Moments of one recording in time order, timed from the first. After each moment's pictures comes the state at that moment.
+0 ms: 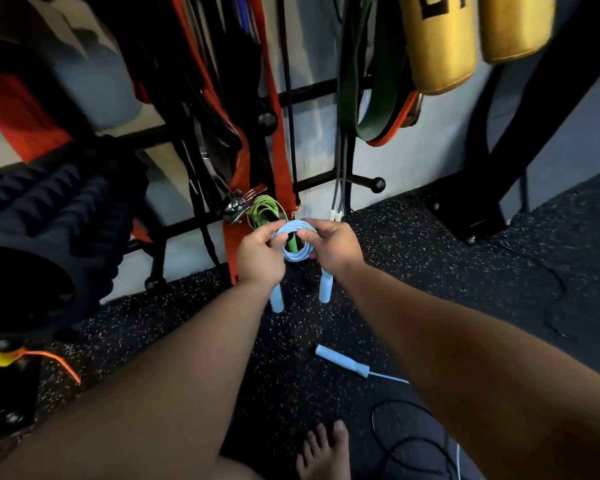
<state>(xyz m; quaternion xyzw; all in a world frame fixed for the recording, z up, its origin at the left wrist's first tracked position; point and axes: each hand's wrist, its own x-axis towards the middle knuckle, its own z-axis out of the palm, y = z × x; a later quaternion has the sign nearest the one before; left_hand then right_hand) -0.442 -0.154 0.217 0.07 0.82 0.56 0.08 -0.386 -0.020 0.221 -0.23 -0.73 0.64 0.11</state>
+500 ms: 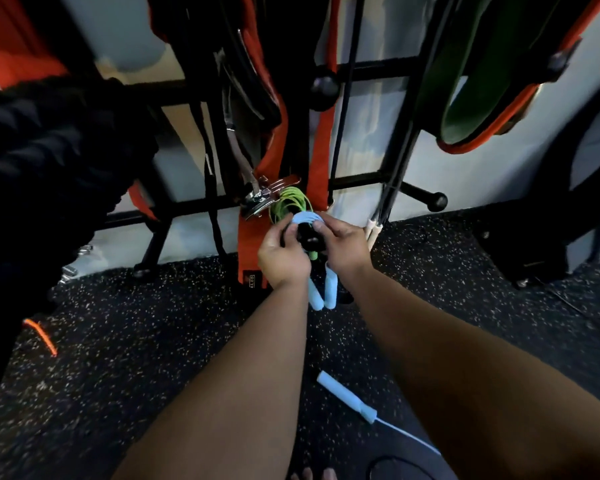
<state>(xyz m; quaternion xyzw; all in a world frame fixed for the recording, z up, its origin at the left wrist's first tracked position) -0.487 -0.100 0.143 -0.15 0.65 0.74 -0.07 -0.470 -0.008 0.155 -0.22 -0.69 0.68 0.09</state>
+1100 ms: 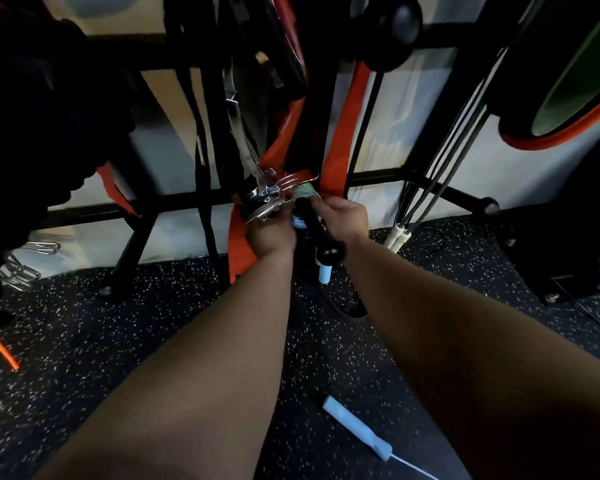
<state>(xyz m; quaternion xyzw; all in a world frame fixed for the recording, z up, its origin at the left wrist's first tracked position) -0.607 -0.108 0.076 -0.16 0.78 0.60 0.02 -0.561 -0.001 0.125 -0.29 -0.70 0.65 0.08</state>
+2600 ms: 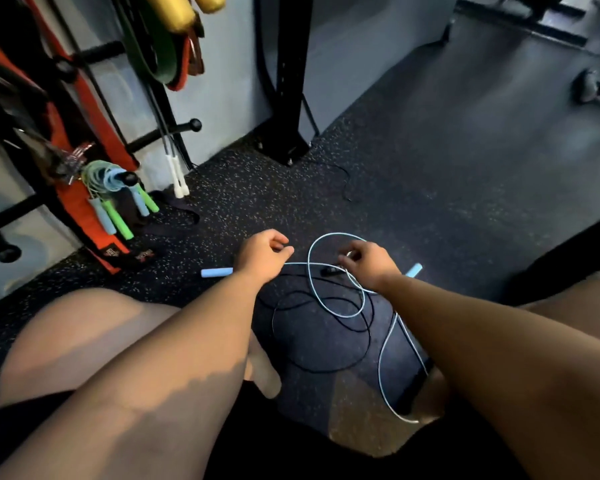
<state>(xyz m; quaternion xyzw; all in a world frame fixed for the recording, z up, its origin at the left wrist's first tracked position) -0.148 -0.151 0.238 0.40 0.80 0.35 0.29 0.067 -0.053 0.265 -0.50 -0.81 0.31 0.06</state>
